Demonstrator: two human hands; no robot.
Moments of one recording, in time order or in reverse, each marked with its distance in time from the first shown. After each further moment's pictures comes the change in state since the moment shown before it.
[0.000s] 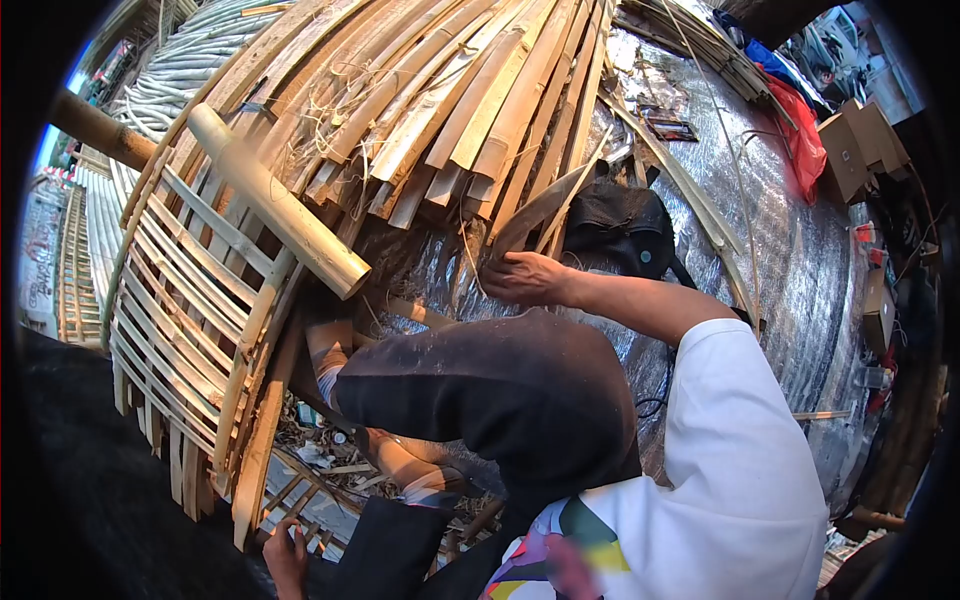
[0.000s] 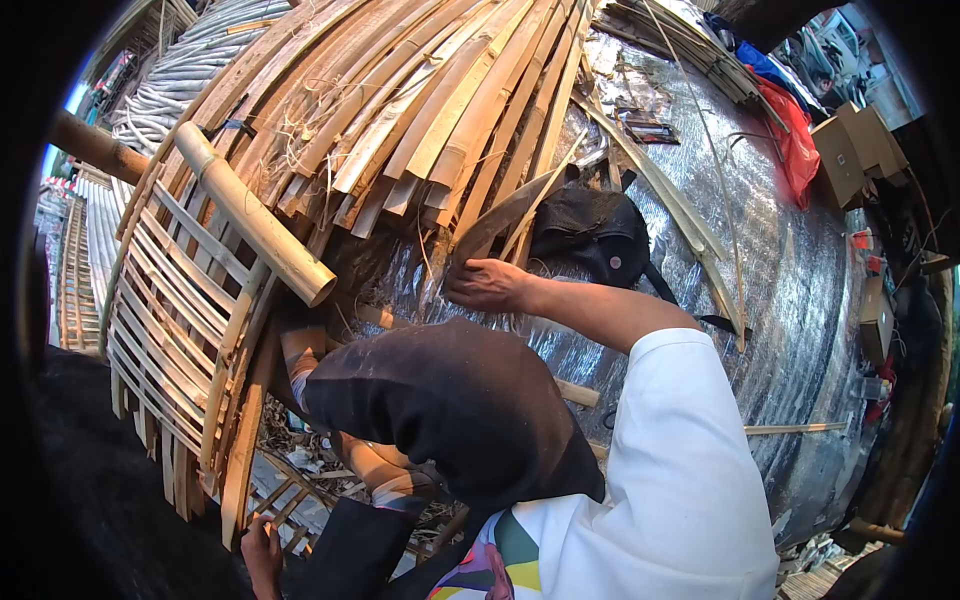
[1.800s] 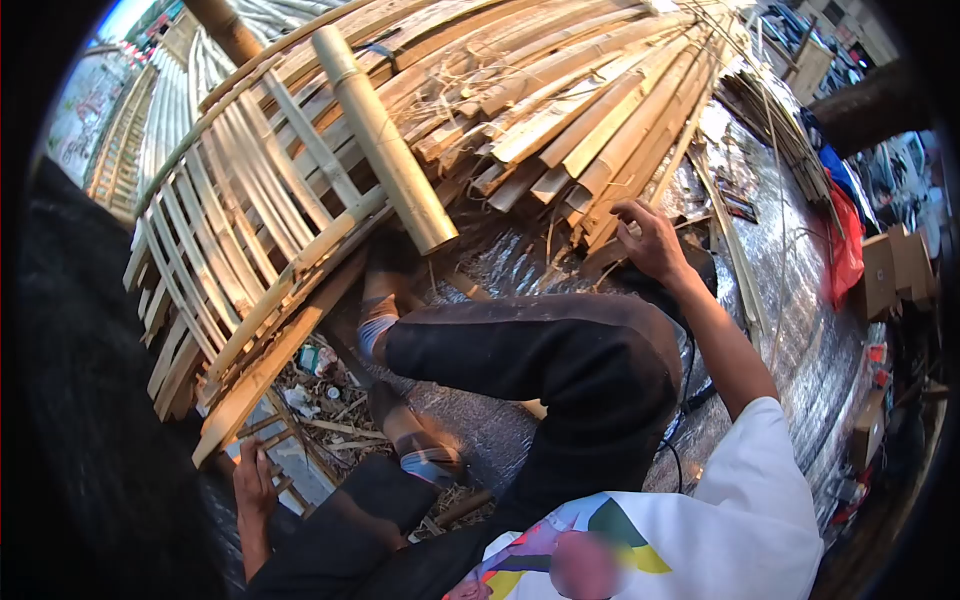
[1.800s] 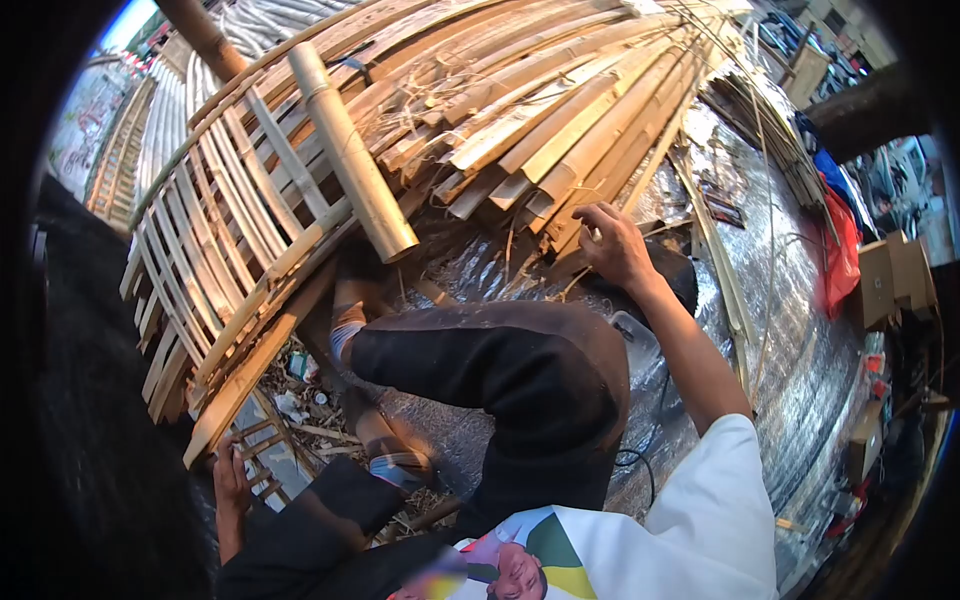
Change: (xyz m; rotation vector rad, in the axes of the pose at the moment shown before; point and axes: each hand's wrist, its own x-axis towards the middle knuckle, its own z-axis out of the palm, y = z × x) left_hand -0.003 0.003 0.003 -0.355 0.217 -0.114; right_hand -0.017 0.094 -0.088 0.772 0.278 0.822
